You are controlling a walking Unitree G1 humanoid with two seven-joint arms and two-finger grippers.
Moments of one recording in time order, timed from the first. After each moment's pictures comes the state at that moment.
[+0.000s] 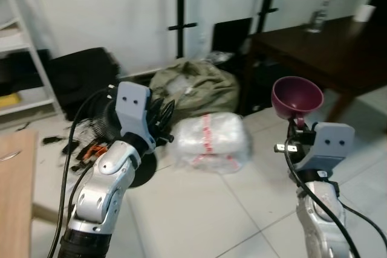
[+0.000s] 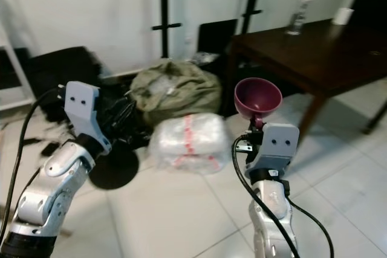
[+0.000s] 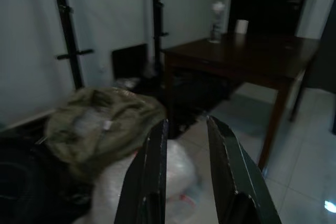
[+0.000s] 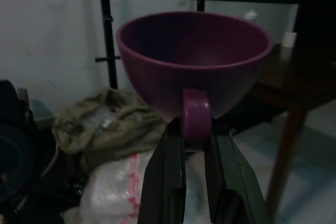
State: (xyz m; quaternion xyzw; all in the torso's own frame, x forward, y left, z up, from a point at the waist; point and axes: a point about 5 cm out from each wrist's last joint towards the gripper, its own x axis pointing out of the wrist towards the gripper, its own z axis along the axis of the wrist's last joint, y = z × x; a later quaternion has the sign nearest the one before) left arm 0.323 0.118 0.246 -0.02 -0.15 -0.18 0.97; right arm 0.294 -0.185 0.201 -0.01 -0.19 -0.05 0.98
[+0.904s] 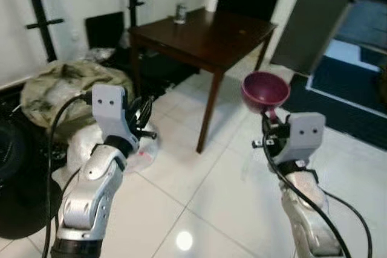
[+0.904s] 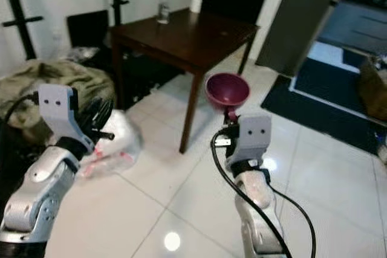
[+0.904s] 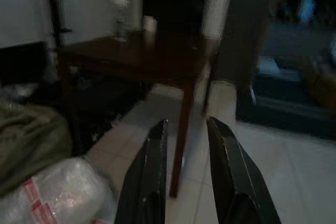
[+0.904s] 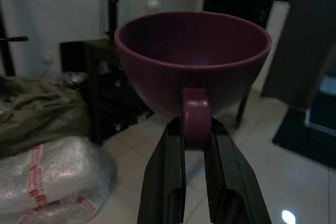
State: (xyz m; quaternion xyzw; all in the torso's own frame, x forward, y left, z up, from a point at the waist) left arm 0.319 0.140 0.245 -0.01 -0.16 -0.12 0.98; right arm 0.308 -0.158 0.209 -0.01 -0.18 0.02 0.98
